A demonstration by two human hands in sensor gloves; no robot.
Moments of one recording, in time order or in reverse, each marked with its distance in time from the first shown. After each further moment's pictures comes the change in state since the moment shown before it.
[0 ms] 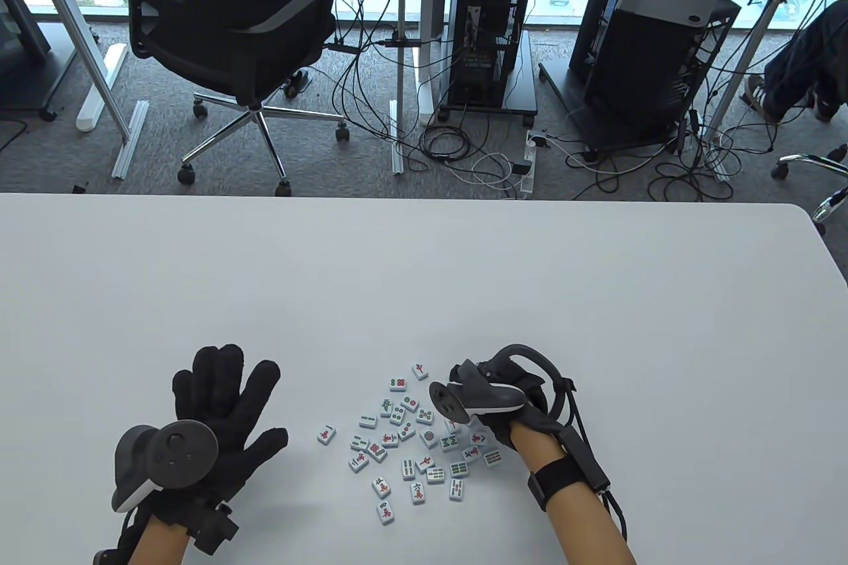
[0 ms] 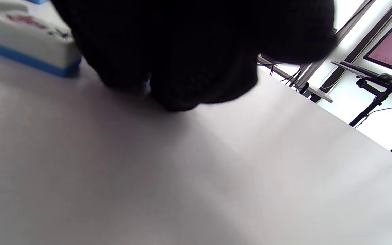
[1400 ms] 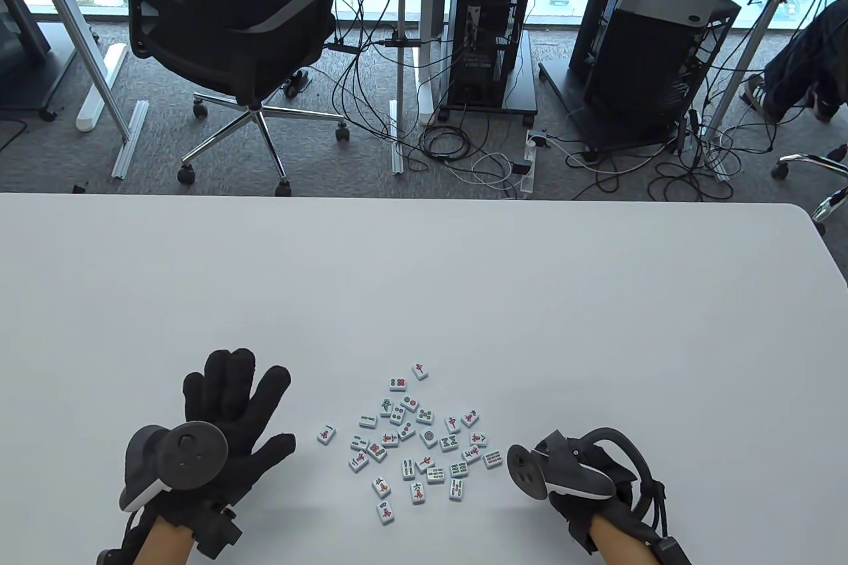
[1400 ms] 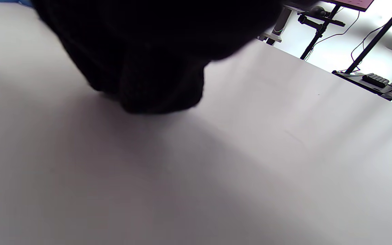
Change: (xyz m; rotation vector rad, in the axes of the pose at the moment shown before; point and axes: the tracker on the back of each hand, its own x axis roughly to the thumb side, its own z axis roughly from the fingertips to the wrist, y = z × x) left_hand 0.004 -0.009 -0.002 -0.044 -0.014 -0.011; right_hand -0.007 0.033 0.130 0.174 0.200 -0.178
